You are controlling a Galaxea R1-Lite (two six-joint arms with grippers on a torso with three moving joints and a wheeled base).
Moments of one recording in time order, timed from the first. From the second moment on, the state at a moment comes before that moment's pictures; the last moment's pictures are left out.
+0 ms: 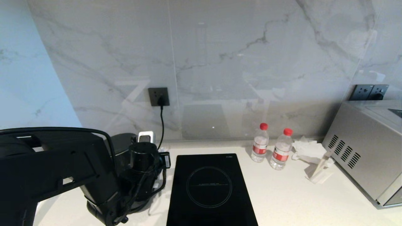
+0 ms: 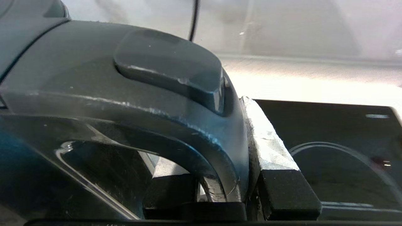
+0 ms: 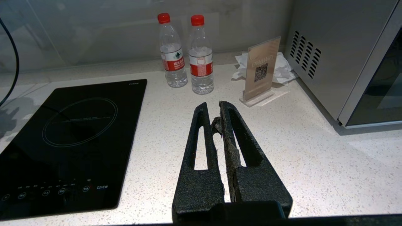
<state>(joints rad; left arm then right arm) -0.49 2.19 -0.64 -1.27 0.53 -0.18 0.00 0.00 0.00 0.00 -0.01 0.04</state>
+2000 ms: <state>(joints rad) -0.45 2.30 -0.46 -1.52 0.52 -0.10 0.00 0.00 0.00 0.00 -0.01 0.04</state>
